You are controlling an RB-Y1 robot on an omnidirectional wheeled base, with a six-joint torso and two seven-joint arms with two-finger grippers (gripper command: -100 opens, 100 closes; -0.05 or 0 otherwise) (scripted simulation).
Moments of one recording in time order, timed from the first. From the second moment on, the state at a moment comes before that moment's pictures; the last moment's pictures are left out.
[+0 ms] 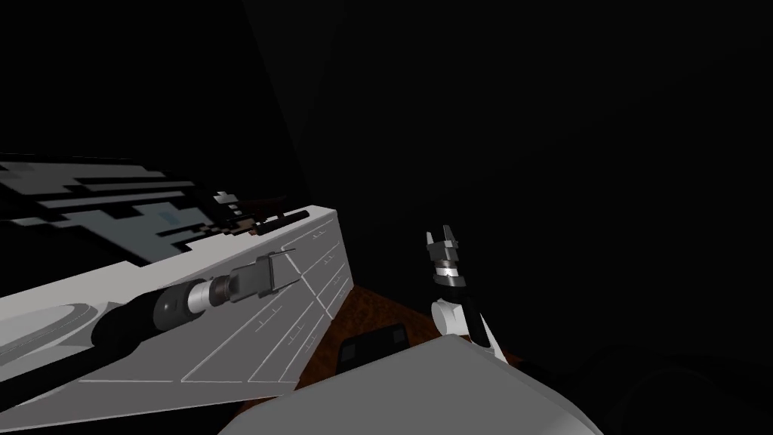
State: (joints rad) left arm 0.36 1.25 0.15 -1.85 -0.54 -0.87 -0.77; right arm 0.54 0.02 0.04 -2.32 -0.11 -0.38 -0.14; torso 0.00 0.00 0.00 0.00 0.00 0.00
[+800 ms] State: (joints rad) left arm 0.32 1.48 0.14 -1.76 -0.62 -0.93 -0.90; right arm 0.54 0.02 0.04 -2.32 -0.11 -0.38 -0.14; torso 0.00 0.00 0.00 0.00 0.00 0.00
